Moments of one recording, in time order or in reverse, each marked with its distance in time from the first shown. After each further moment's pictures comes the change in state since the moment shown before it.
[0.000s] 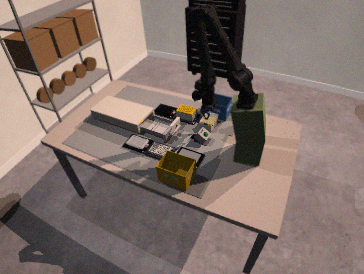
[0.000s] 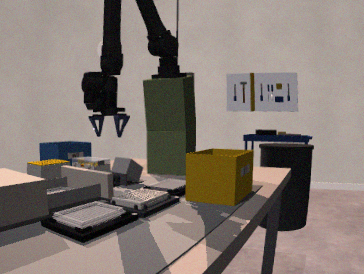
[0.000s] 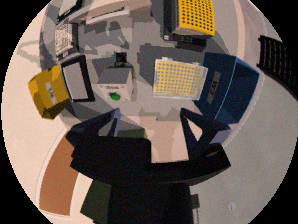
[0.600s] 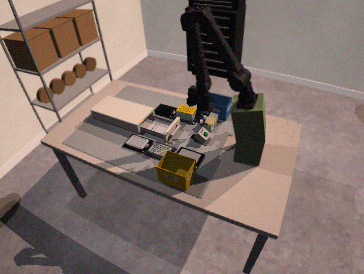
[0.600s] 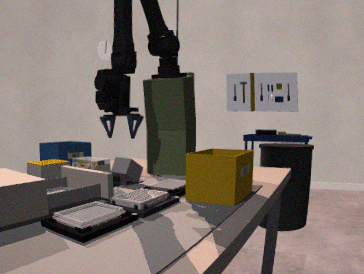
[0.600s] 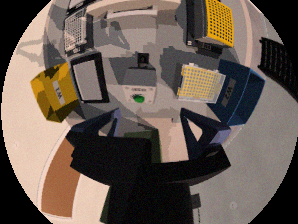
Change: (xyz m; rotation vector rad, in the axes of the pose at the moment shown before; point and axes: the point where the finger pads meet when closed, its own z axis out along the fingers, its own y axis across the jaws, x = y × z) arm -0.007 0.061 0.002 0.001 0.000 -0.001
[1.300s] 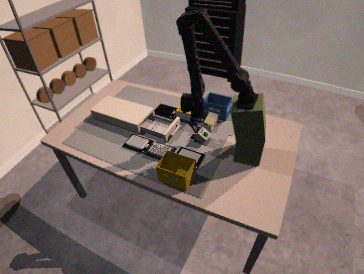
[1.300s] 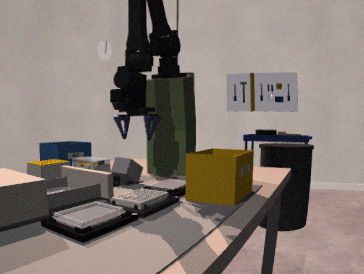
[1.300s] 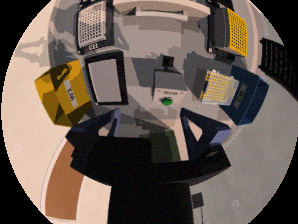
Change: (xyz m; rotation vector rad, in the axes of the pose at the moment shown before) arm -0.008 0.069 0.002 0.006 0.000 0.011
